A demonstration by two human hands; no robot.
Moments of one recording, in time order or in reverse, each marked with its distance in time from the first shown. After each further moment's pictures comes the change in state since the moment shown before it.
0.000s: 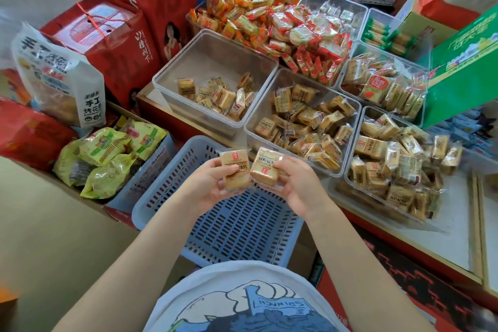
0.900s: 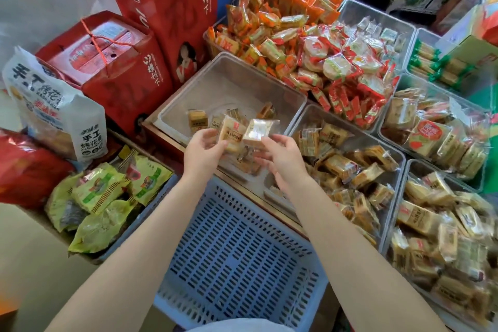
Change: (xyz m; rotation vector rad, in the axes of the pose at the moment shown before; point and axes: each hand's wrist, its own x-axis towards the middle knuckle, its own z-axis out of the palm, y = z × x) left_hand 0.155 0.128 -0.024 0.419 0.451 0.491; right_hand 0.188 -0.078 0.101 -0.234 0.020 -0.131
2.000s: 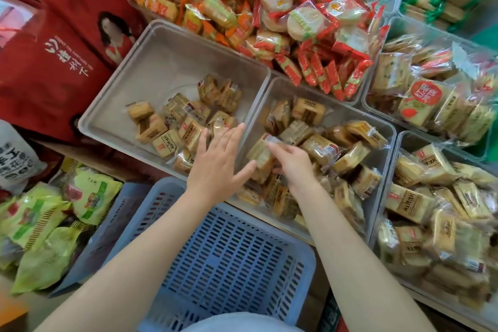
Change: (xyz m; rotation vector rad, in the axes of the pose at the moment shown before) left_hand 0.020 -0.041 0.115 1.144 -0.344 0.677; right_hand 0.079 0.038 -0.120 -0.246 0.165 0.165
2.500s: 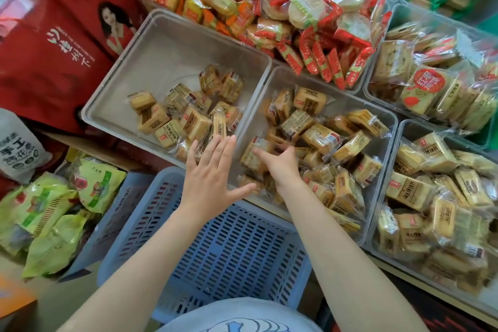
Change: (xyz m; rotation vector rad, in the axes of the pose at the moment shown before) left_hand -0.051 -0.003 0.009 0.183 0.016 -0.004; right_hand -0.005 0.024 0.024 0.057 0.023 0.071
